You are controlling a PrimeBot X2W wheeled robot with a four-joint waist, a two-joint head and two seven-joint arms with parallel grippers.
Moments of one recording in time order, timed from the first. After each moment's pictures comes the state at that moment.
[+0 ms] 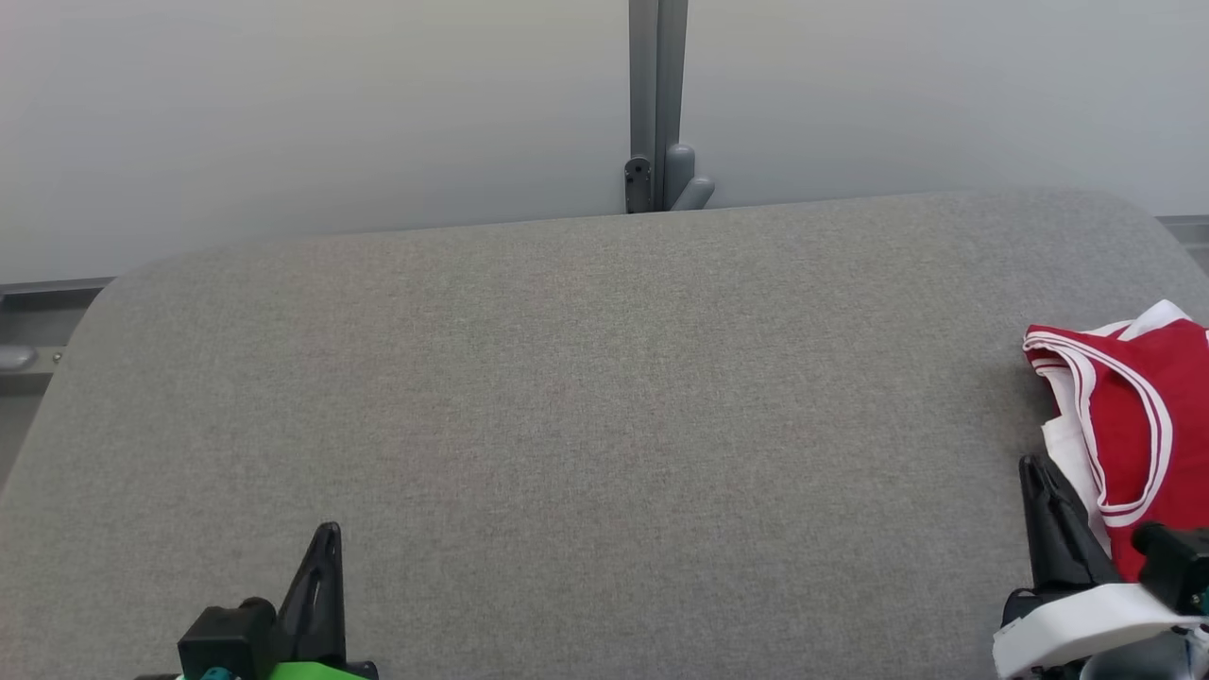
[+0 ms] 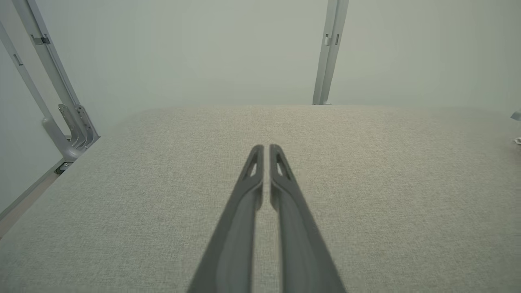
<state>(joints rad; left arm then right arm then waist) 0.13 0.28 -0.29 -0.02 -0.38 0.18 -0.12 0.12 -0.12 -0.07 0.00 0.26 0.13 -0.13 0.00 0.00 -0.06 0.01</state>
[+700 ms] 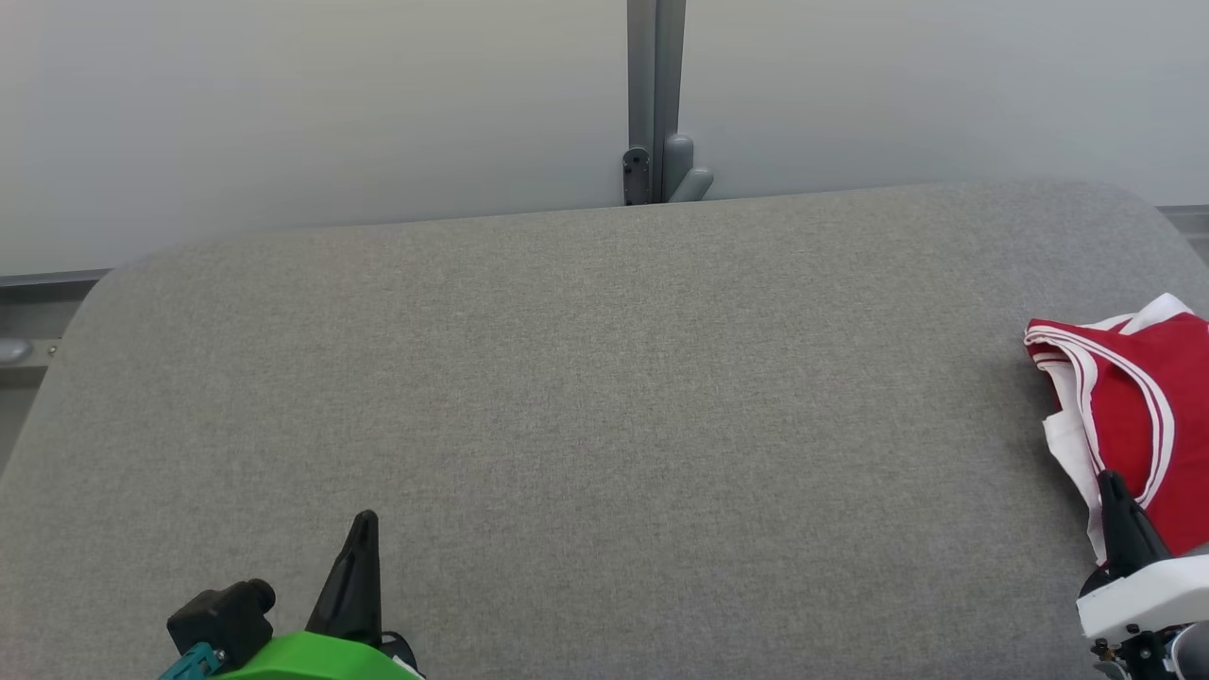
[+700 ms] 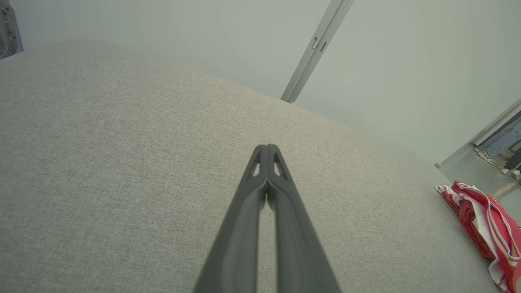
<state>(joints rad) 0.07 0.22 -0.32 0.07 -0.73 0.10 -0.16 0.07 -0.12 -0.24 0.09 0.62 0.13 0.07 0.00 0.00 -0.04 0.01</state>
